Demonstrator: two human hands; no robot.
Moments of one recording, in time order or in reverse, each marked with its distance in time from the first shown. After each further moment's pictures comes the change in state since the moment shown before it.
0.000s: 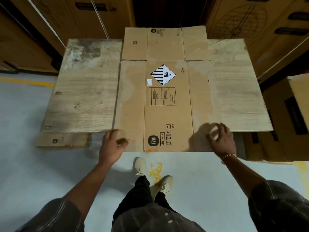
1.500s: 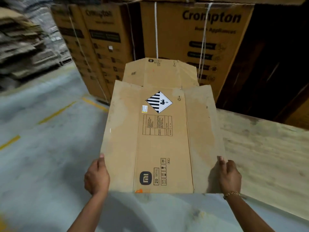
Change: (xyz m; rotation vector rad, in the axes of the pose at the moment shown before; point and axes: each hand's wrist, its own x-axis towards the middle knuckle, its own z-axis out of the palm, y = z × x) left_hand -0.123 -0.214 -0.285 -0.469 0.909 -0.689; right_hand -0.133 -0.359 0.072 0.492 0.243 -0.265
